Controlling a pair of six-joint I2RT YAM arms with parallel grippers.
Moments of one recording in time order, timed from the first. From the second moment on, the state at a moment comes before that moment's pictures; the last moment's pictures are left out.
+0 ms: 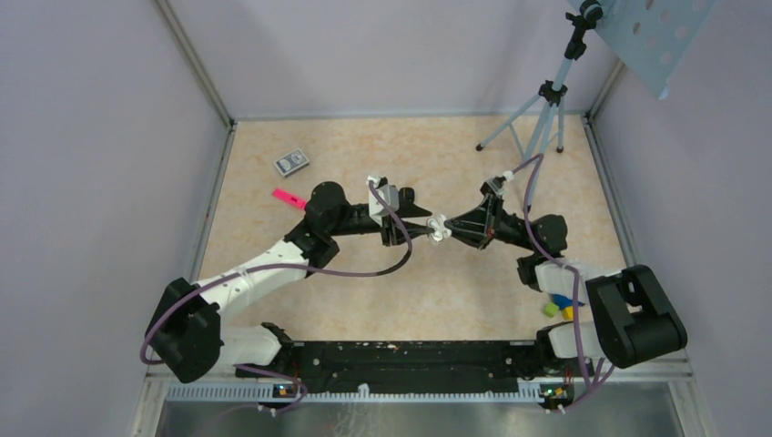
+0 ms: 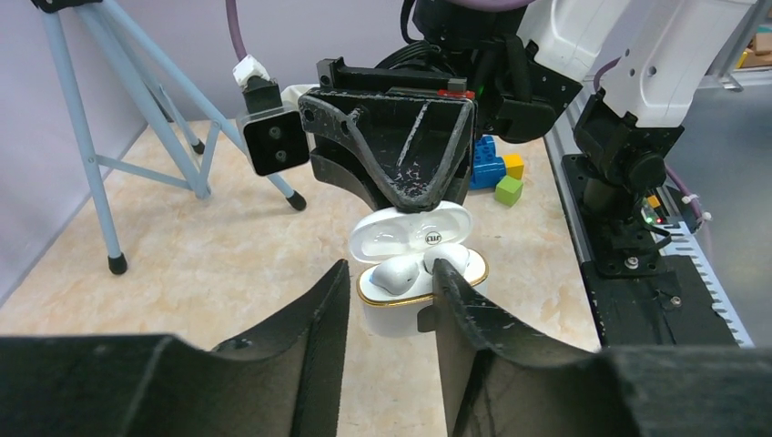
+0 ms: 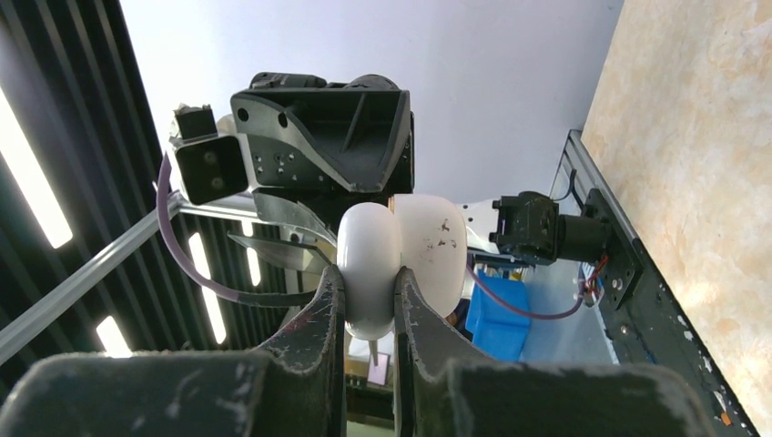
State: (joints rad) left arm -0.70 1.26 0.79 0.55 0.82 0.07; right arm 0.29 1.33 0.35 1.36 -0.99 1.88
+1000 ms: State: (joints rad) left arm -0.69 0.93 0.87 0.14 0.28 0.01; right arm 0.30 1.38 0.60 0.34 -0.77 1.09
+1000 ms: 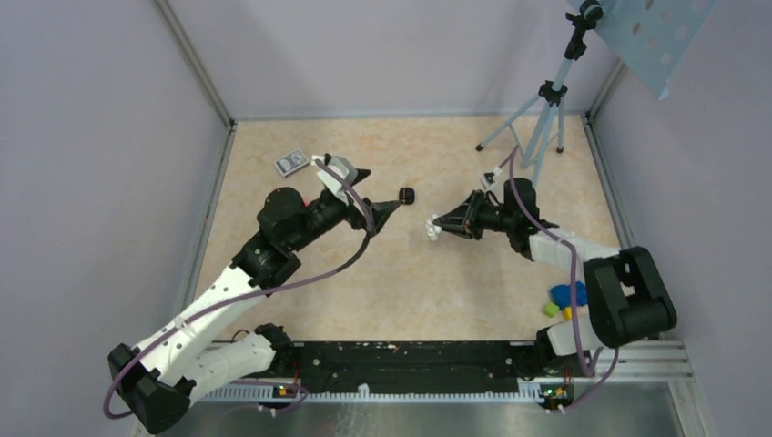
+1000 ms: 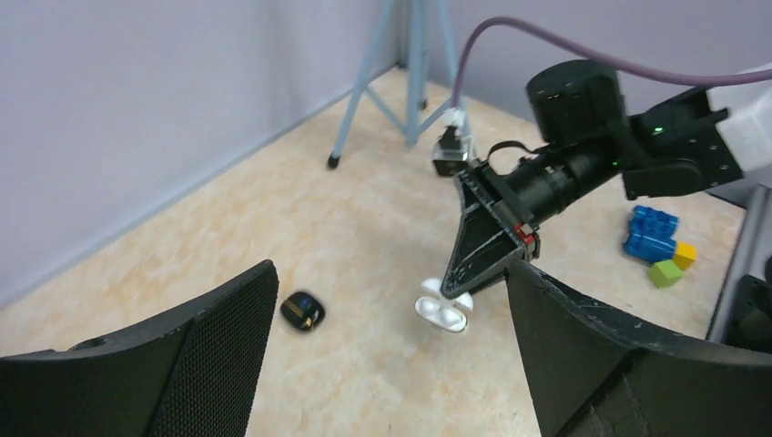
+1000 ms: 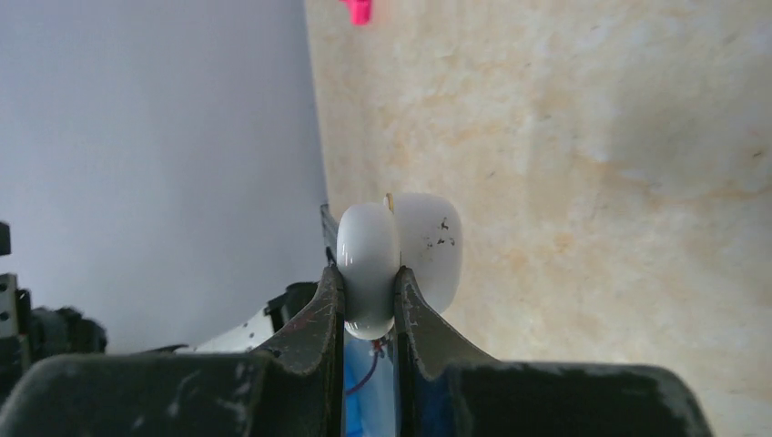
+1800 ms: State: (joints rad) left arm -0.60 1.03 0.90 -0.10 0.17 -0.16; right arm 0.30 1.58 0.63 0.20 -0.57 0.86
